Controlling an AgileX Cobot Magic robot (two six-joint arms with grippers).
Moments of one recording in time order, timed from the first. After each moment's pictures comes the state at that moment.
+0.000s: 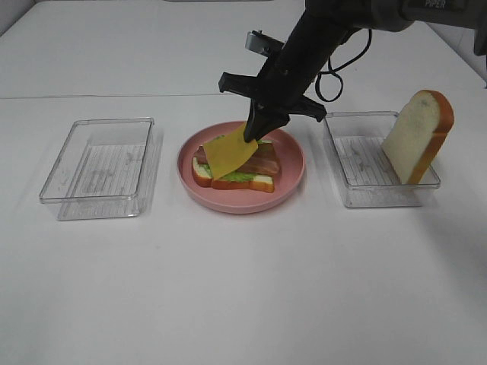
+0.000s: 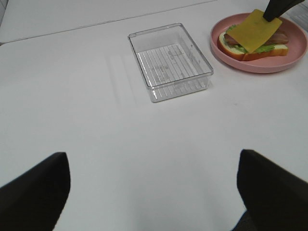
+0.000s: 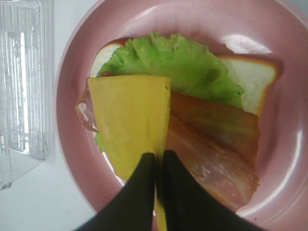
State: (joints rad) left arm -0.24 0.00 -0.50 0.04 1.05 0.00; right arm 0.38 2.37 -1.99 0.46 1.01 0.09
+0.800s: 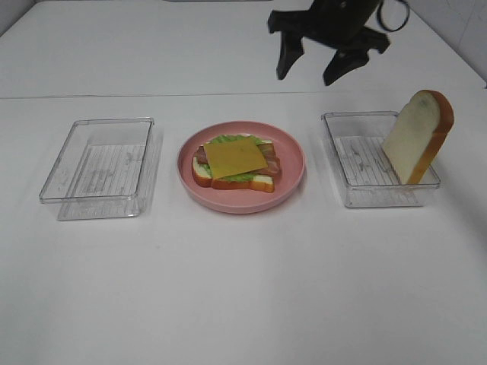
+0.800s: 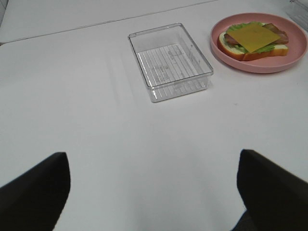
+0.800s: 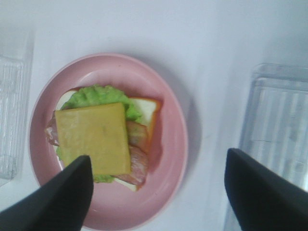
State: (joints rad) left arm -0.24 0.00 -0.50 0.04 1.05 0.00; right arm 0.28 2.16 -1.99 0.25 1.06 0.10
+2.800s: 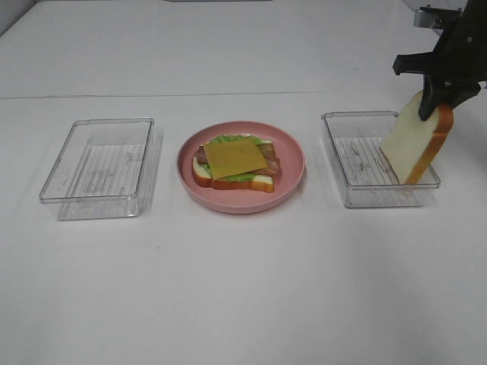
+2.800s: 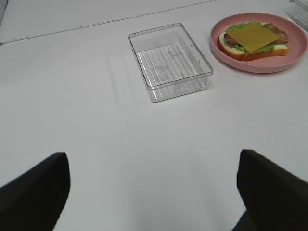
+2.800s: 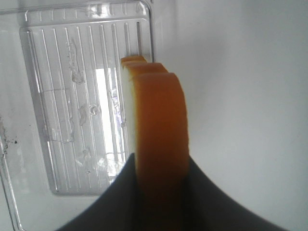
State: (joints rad) left arm -0.24 0.00 -0.50 0.04 1.05 0.00; right arm -0.03 2.18 -1.86 0.10 1.16 -0.01
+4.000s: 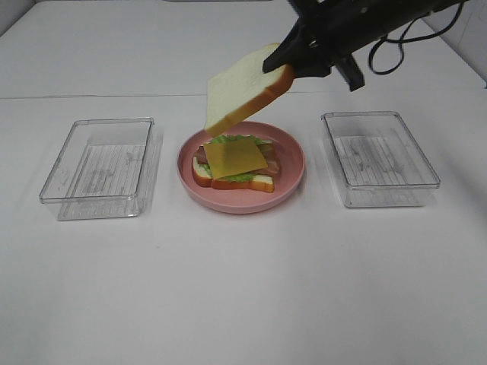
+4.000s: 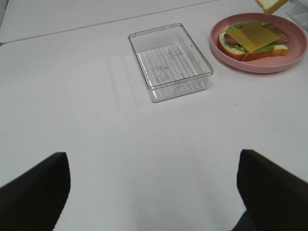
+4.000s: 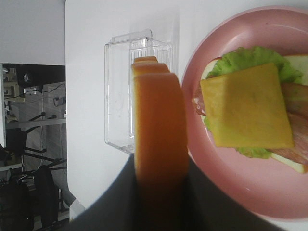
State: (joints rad) left arm -0.24 0.00 -0.50 0.04 1.05 0.00; right arm 0.20 2.04 -1.59 1.01 0.90 -0.24
